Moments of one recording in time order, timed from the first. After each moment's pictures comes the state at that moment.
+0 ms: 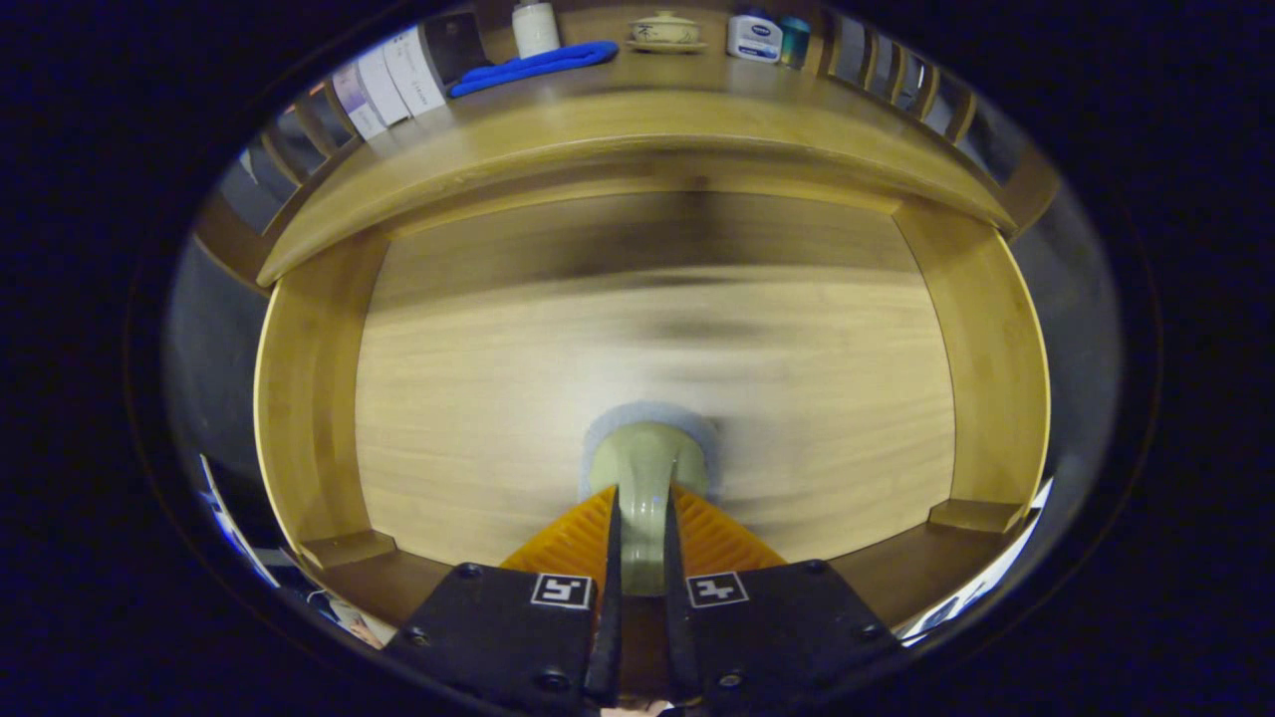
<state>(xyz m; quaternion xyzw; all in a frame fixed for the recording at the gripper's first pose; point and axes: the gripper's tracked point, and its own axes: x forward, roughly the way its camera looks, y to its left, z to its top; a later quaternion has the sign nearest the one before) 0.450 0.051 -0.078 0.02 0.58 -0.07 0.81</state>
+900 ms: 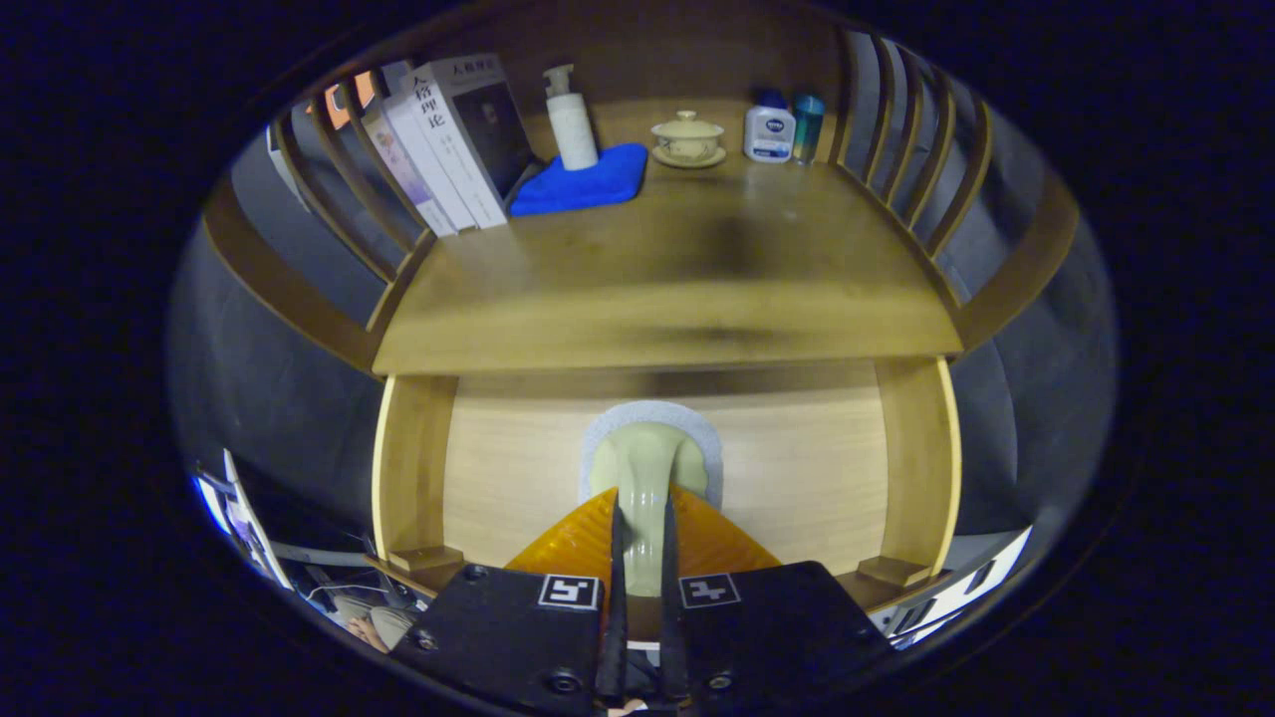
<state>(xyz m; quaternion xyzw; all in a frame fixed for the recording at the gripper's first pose) 0.492 0.047 0.072 0.01 0.50 -0.02 0.86</state>
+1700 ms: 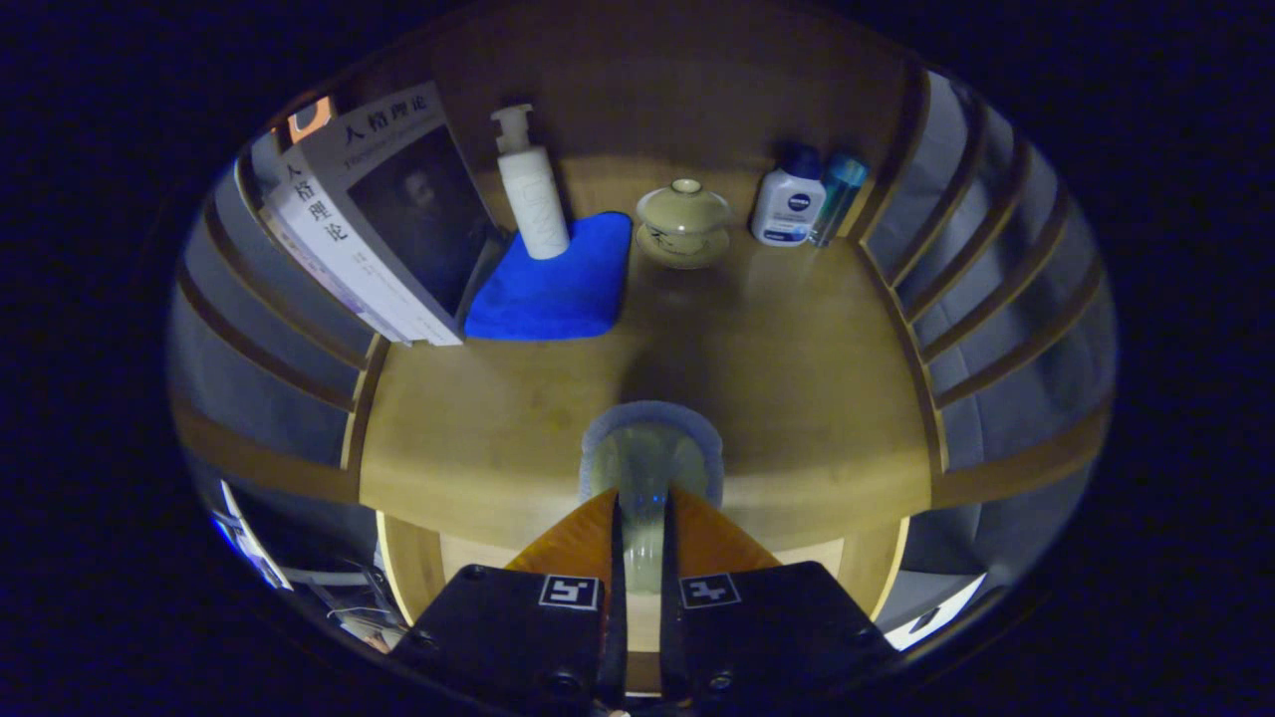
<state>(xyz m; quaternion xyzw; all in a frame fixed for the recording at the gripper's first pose) 0.639 0.036 0.106 -0.01 0.51 -0.04 0.86</state>
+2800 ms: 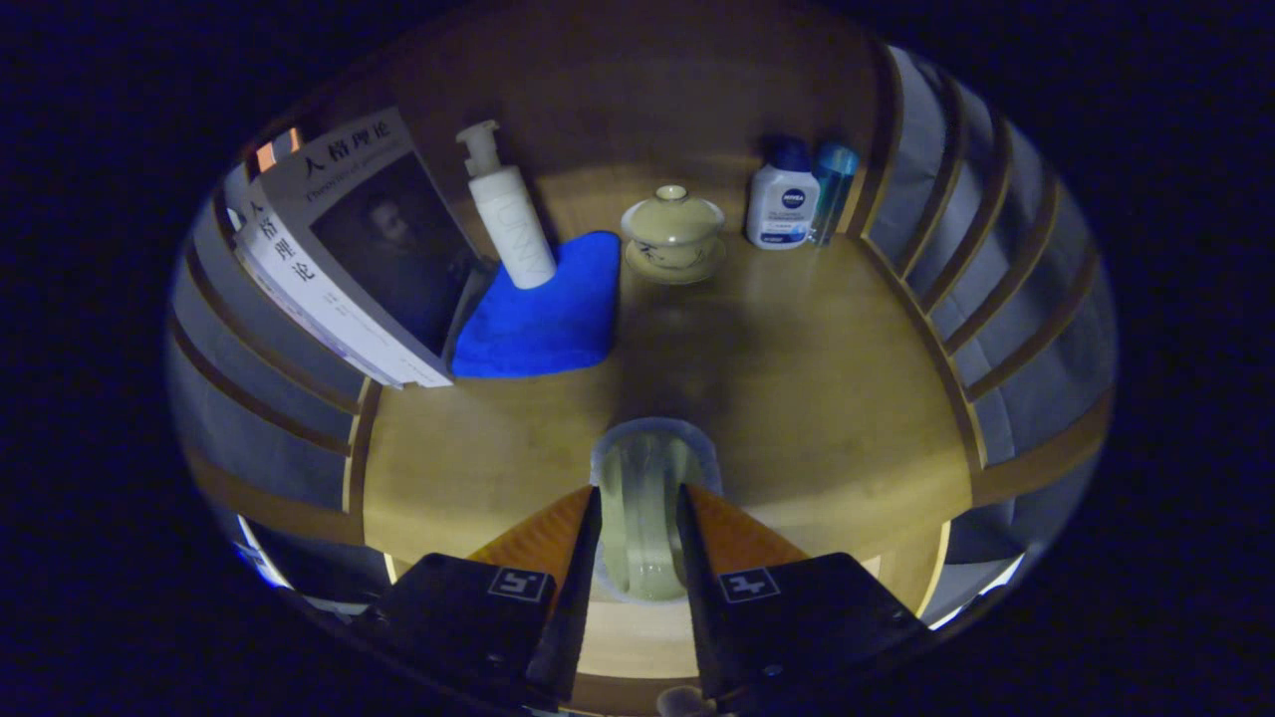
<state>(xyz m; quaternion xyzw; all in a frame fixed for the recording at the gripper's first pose) 0.645 0.042 0.100 0.04 0.45 -0.05 0.89</state>
